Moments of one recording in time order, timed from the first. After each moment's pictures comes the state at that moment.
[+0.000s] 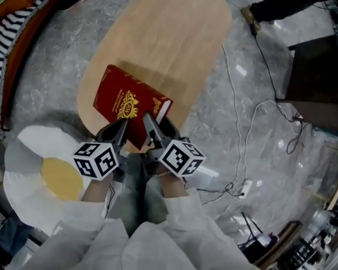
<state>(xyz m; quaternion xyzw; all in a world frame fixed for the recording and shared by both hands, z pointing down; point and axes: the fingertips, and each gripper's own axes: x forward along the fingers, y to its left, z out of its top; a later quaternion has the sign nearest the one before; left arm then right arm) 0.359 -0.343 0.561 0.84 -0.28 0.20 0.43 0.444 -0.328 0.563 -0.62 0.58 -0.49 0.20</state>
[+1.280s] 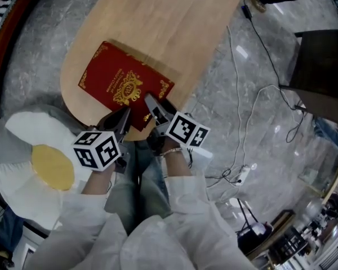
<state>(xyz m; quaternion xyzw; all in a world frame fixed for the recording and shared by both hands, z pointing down) 0.385 -0.309 0.639 0.81 -0.28 0.21 0.48 0.470 -0.314 0.677 -0.58 0.55 -0.58 0.17</state>
